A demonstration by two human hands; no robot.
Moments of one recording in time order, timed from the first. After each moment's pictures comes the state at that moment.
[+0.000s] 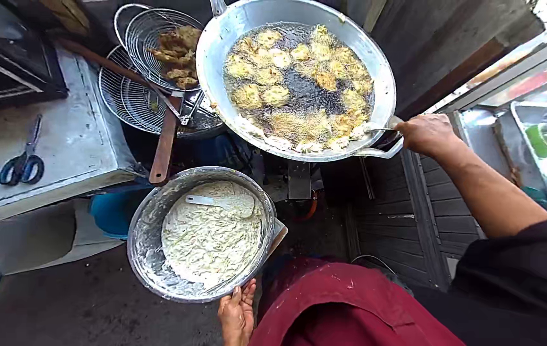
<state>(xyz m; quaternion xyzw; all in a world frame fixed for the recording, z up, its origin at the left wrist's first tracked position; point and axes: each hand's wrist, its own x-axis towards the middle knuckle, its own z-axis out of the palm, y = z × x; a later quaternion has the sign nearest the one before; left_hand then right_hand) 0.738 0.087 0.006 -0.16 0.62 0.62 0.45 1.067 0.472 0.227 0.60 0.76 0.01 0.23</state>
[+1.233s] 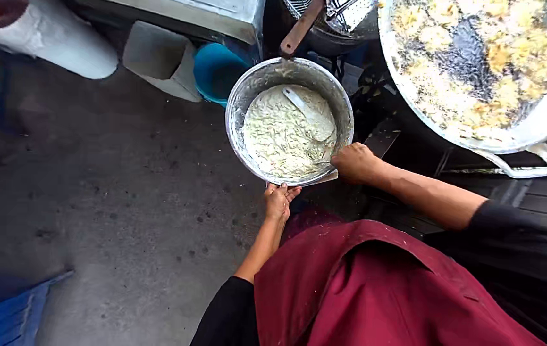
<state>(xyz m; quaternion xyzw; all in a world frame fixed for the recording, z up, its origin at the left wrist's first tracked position) 0.751 0.099 0.012 -0.22 0.58 0.68 0.39 0.800 0.300 0.105 0.11 0.90 -0.08 0.42</state>
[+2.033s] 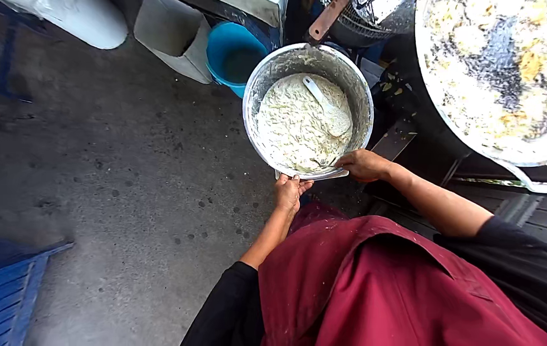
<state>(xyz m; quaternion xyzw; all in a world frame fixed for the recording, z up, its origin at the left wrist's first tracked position) 0.748 0.099 0.008 -0.23 0.57 0.67 0.41 0.818 0.319 0.052 0.12 0.86 -0.35 0.34</state>
